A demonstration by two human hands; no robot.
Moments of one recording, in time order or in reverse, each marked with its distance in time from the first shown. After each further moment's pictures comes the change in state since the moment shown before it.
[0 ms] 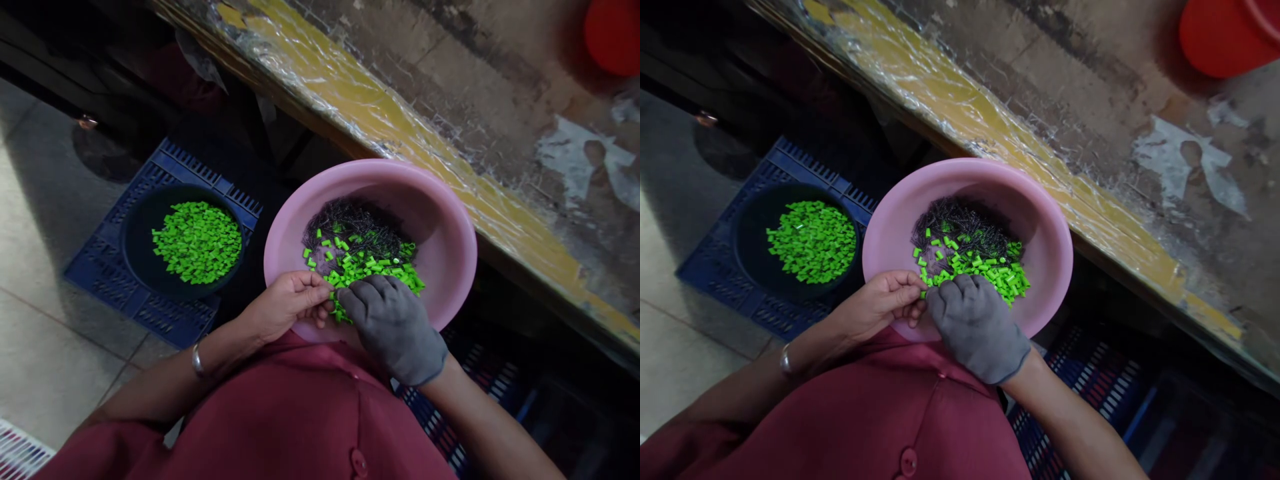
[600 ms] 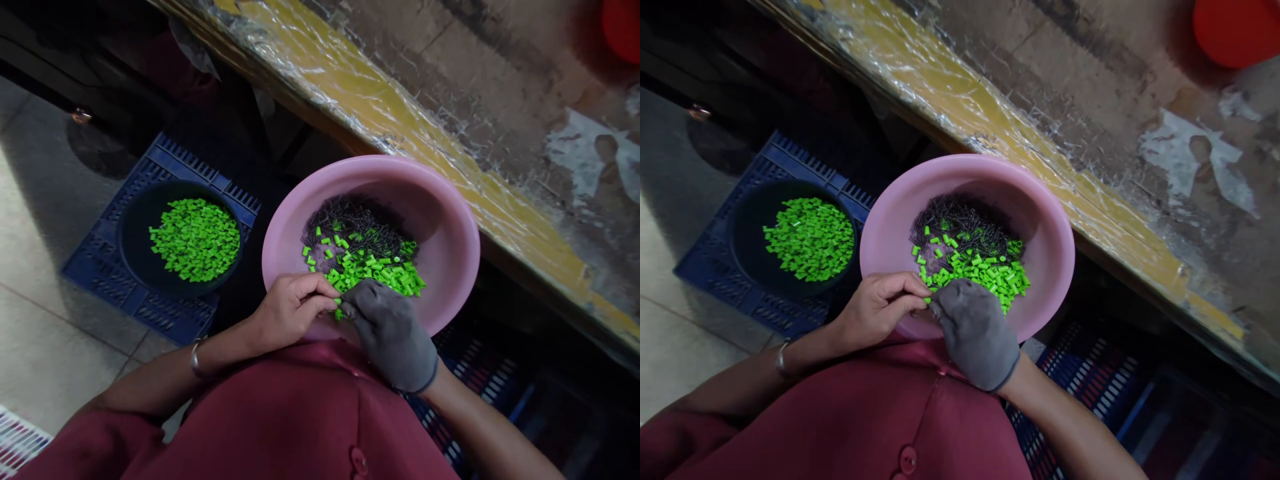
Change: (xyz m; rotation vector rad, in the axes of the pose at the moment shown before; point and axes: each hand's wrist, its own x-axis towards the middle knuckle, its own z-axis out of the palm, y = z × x) left_hand -0.005 0.012 0.011 0.786 0.101 0.460; right_hand -0.009 -0.006 0.011 0.439 0.088 0.268
